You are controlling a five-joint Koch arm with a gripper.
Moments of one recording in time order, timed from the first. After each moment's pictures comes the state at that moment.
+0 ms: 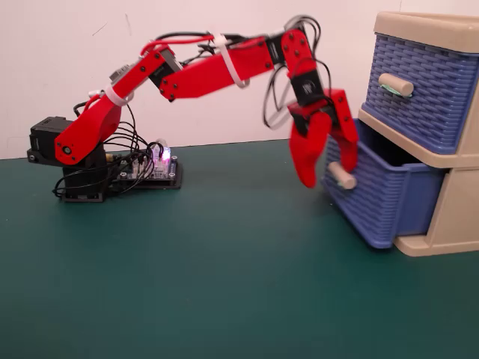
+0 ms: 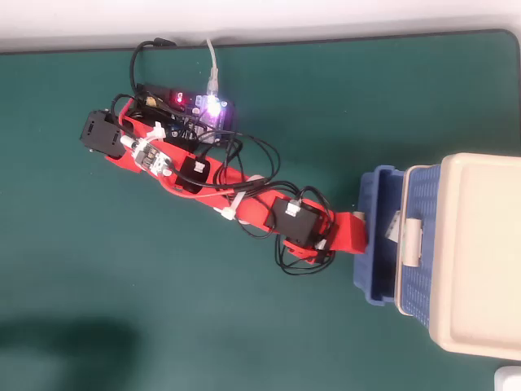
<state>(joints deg) -80.0 44.5 15.1 86.7 150.6</state>
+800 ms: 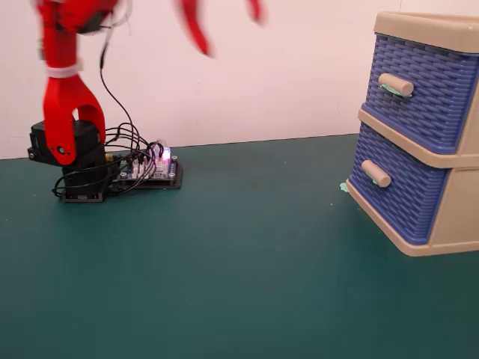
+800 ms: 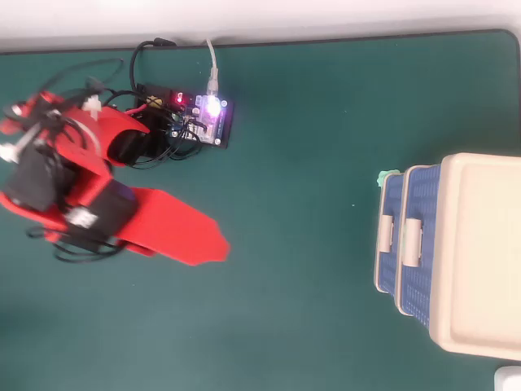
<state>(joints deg) -63.6 96.1 32.5 111.6 149.2</state>
